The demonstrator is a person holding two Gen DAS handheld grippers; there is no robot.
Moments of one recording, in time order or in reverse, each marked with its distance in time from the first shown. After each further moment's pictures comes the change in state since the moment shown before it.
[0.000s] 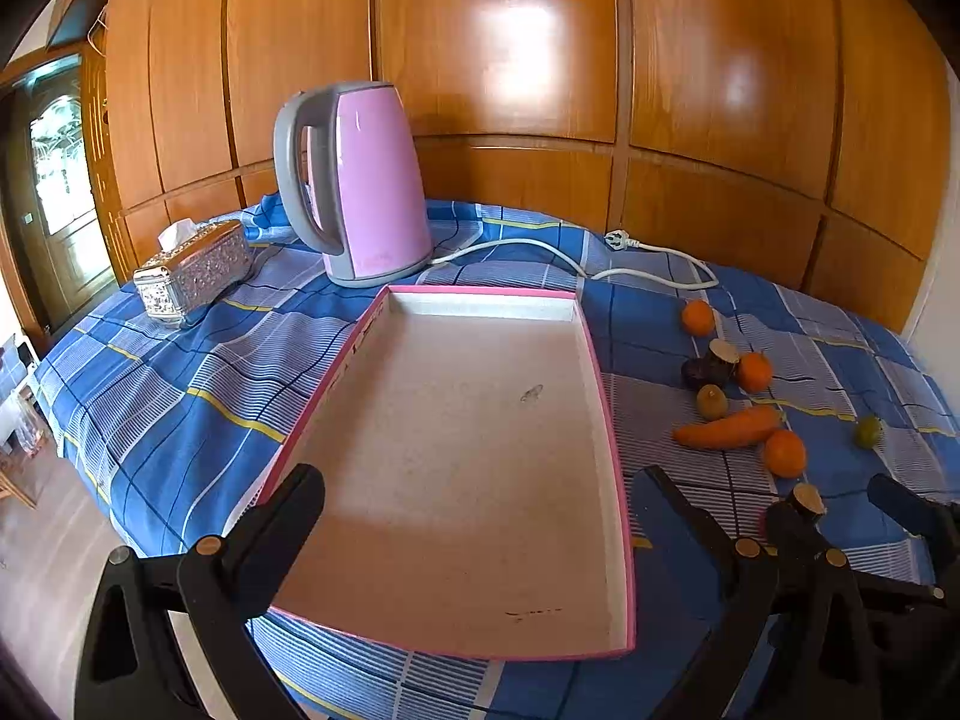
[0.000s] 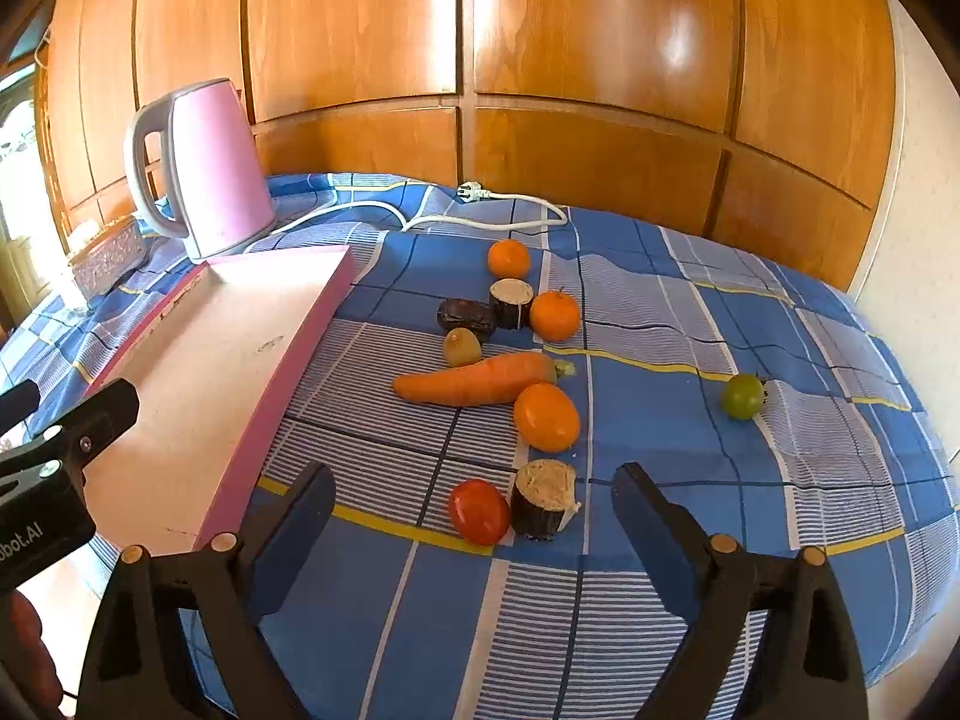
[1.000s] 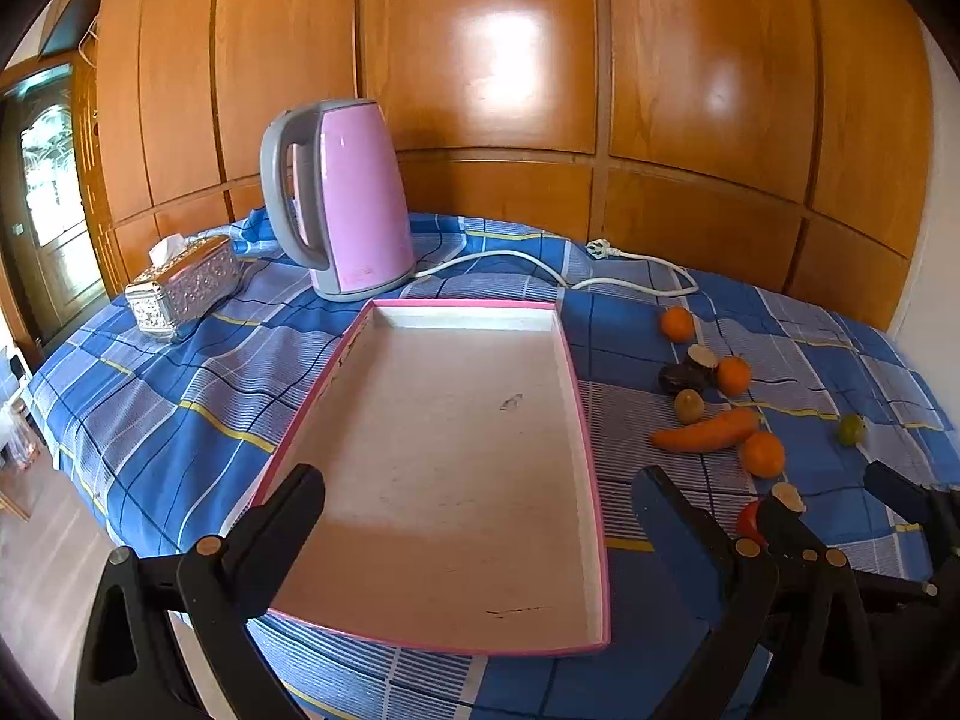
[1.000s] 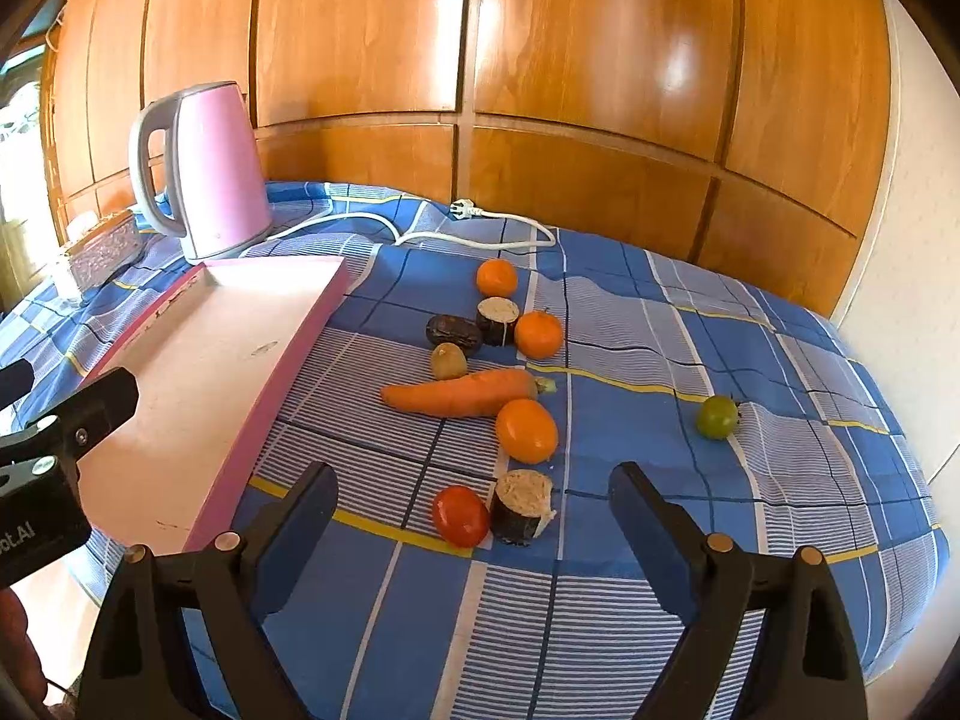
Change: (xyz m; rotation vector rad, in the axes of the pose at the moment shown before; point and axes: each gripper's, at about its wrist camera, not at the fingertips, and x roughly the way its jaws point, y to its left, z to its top) left arm -0.009 -0.013 0.003 0.021 -0.022 -0.023; right arm -0.011 -0.002 -0.001 -0.034 -0.038 -0.041
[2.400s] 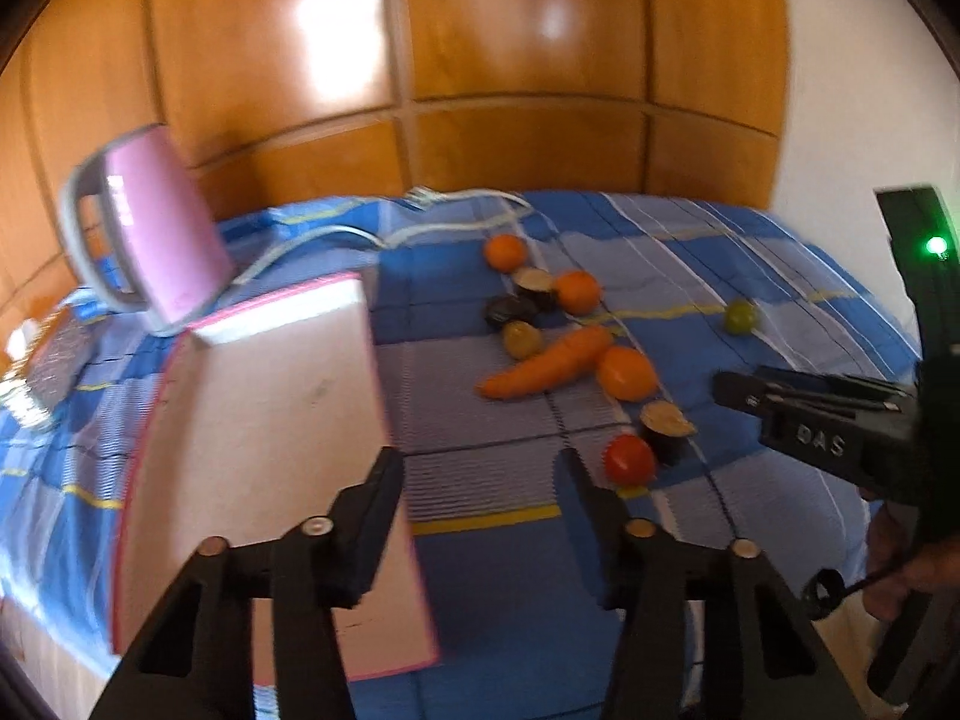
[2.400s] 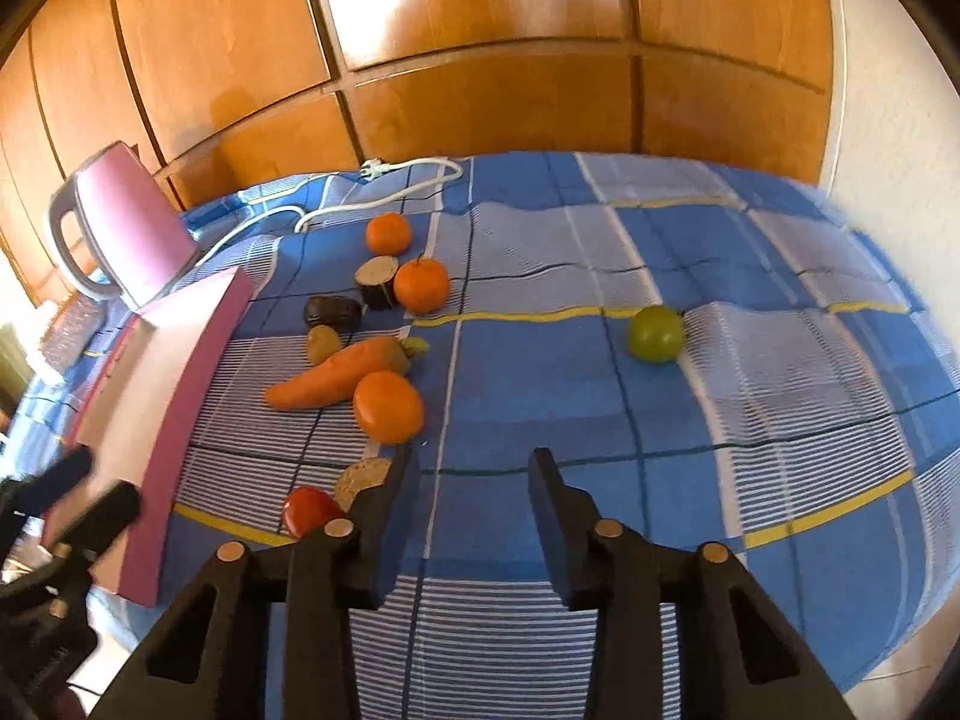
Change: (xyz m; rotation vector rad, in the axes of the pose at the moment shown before) left arm 0.024 -0.079 -0.007 0.289 0.117 -0.288; right arm 0.036 -0.095 -0.005 0.255 0.149 0.090
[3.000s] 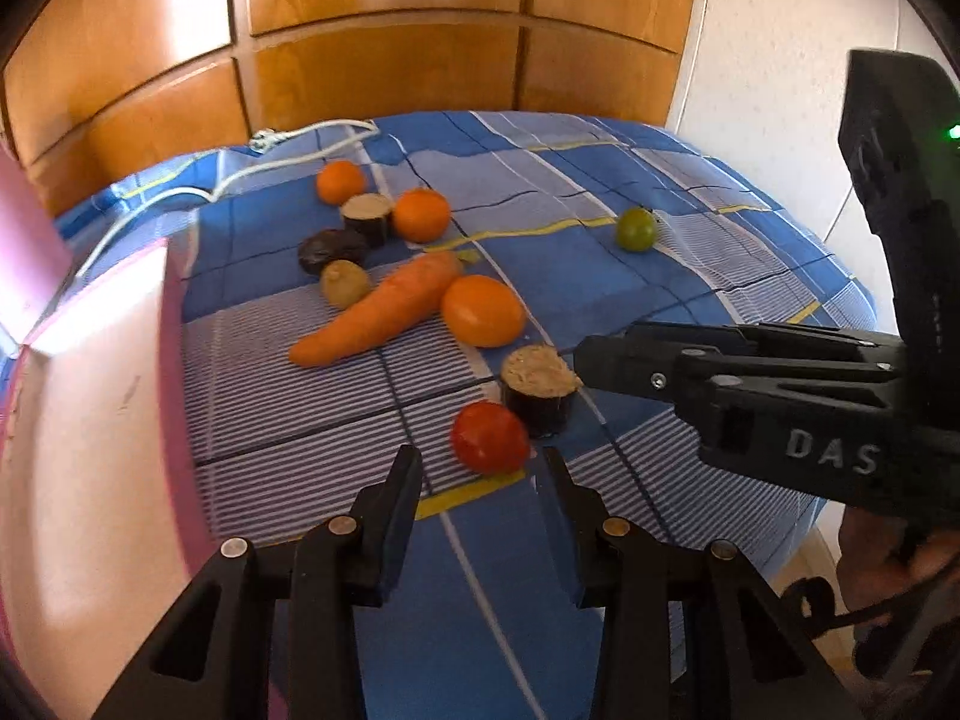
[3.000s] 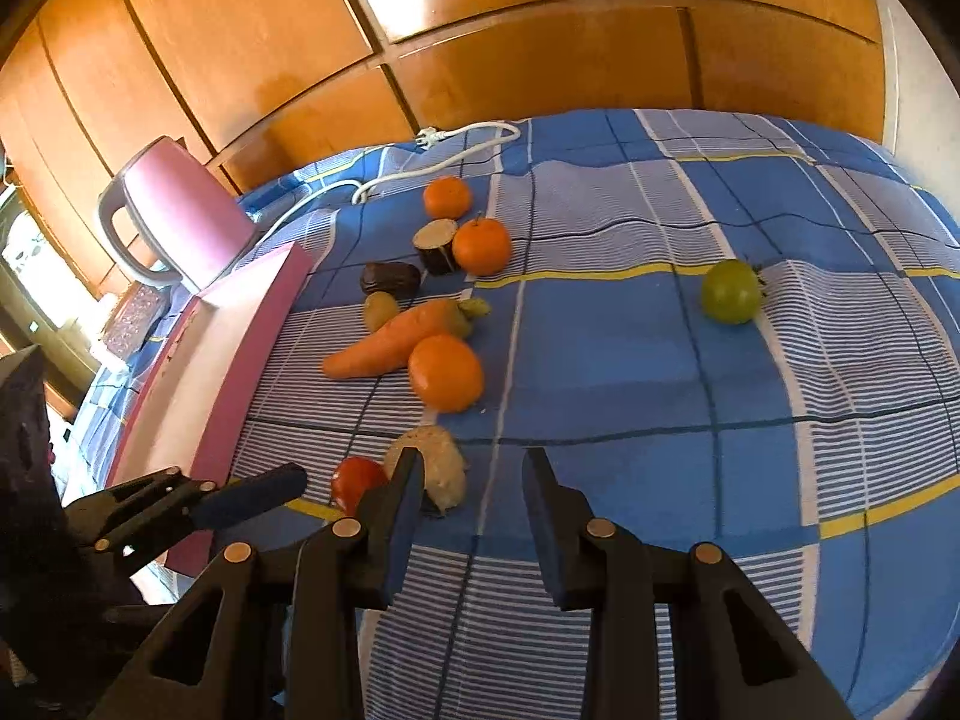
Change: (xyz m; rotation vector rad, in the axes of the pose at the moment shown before) left arm 0.058 -0.047 0.001 0.117 0.158 -0.253; right arm 0.012 -0.006 -0.005 0.016 0.081 0.186
